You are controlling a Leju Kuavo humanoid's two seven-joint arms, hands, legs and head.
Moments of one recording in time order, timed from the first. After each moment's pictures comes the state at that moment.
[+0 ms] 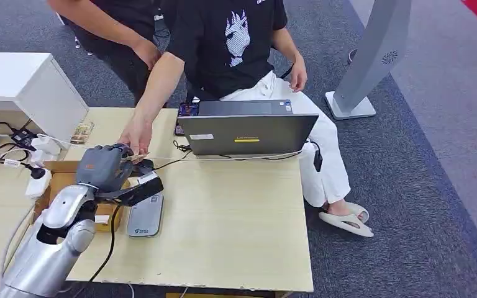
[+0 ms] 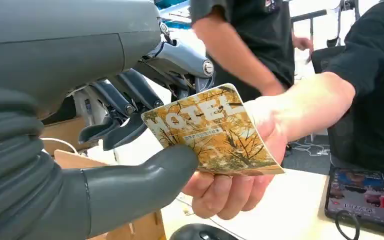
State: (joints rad) left arm -0.34 0.31 -0.43 -1.44 -1.10 0.03 0.13; right arm -0.02 0.10 -0.63 -0.21 0.44 -0.44 0.13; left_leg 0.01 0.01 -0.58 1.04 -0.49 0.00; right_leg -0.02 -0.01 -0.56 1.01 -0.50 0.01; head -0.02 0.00
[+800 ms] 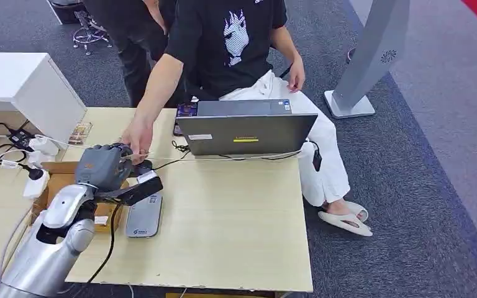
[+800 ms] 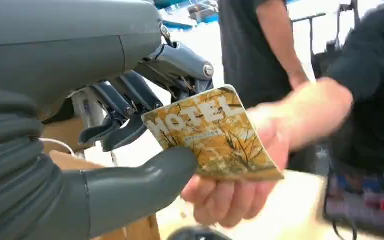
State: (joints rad) left arm -0.34 0.30 -0.42 -1.44 -1.13 0.10 0.14; right arm -0.02 0.10 -0.63 -0.21 0.45 -0.44 0.12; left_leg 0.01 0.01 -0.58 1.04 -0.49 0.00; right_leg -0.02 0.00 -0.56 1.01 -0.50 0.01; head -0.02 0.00
